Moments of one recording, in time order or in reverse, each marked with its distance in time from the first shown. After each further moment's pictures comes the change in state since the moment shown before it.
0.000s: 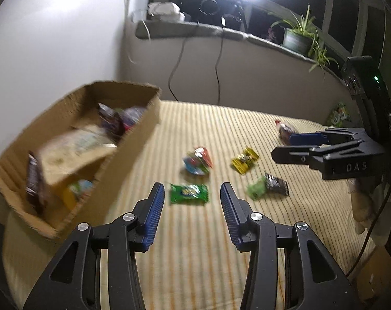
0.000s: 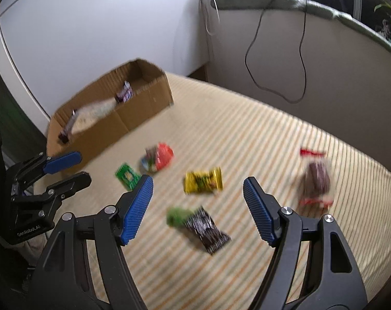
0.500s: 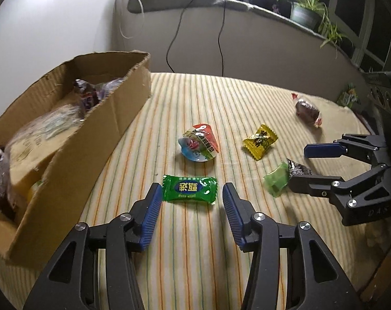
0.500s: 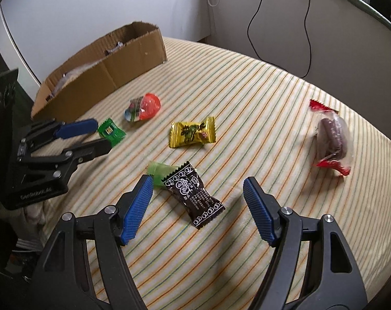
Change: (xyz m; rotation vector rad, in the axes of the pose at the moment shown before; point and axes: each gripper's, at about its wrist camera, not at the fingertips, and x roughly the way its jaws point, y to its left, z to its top) left arm 0.053 -0.005 0.000 0.034 0.128 0.035; right arm 0.036 -0.011 -0.040 -0.038 0.095 0.005
